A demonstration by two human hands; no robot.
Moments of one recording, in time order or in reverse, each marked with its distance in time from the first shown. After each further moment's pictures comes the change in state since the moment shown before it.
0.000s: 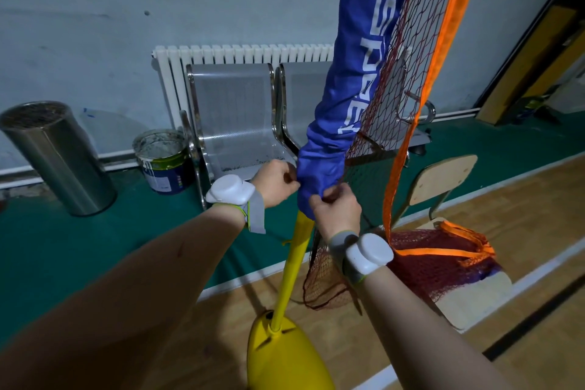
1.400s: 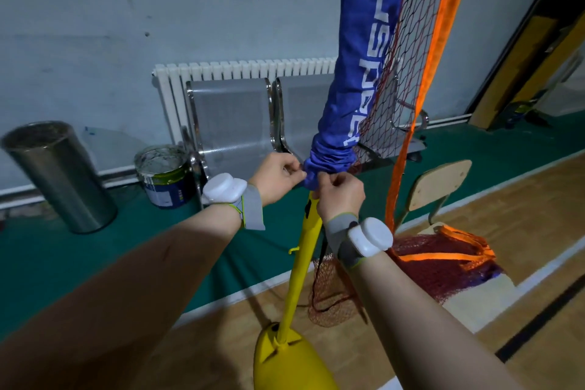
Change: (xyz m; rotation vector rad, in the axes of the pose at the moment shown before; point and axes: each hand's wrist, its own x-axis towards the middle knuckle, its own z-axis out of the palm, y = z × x) left_hand -0.015 0.029 -0.033 -0.239 0.083 0.072; right_hand 0.004 -0.042 0.006 0.135 0.148 0.007
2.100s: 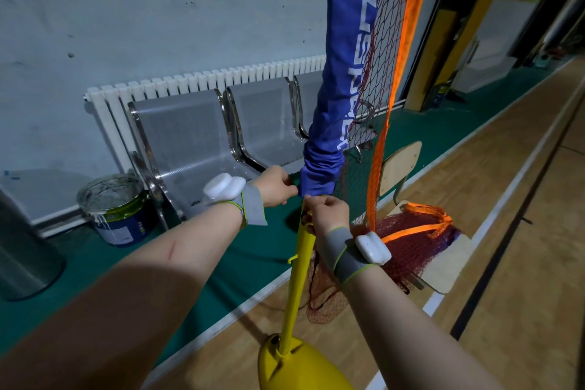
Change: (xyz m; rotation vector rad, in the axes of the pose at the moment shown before) left_hand 0.033 -0.012 -0.008 0.238 -0.386 -0.089; right_hand -0.029 -0.001 0.020 0.419 -0.025 0.399
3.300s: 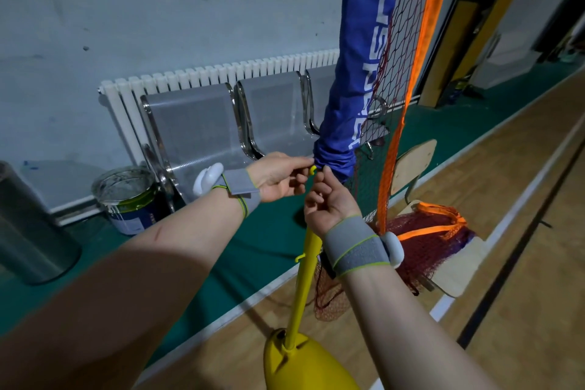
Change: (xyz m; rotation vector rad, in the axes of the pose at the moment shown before) left_hand -0.005 0.020 -0.019 -0.951 -0.186 -0.220; right_hand -0.016 -0.045 0.013 0.889 -0.297 0.376
